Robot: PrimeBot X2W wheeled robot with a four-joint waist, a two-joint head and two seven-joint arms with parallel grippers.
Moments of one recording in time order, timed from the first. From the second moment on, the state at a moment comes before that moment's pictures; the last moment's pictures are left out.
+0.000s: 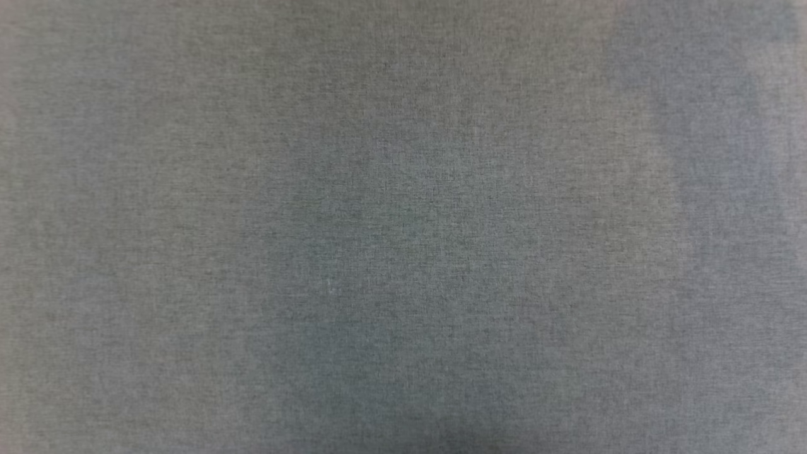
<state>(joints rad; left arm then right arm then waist) -1.87 0.40 -0.37 0.56 -0.44 -0.13 -0.17 -1.73 -0.53 0.34 0.53 0.42 0.13 0.11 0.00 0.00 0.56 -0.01</state>
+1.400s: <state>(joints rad) -0.65 0.47 -0.36 0.33 -0.56 -0.09 -0.26 -0.98 -0.60 0.99 0.58 0.90 0.13 -0.16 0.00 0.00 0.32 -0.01</state>
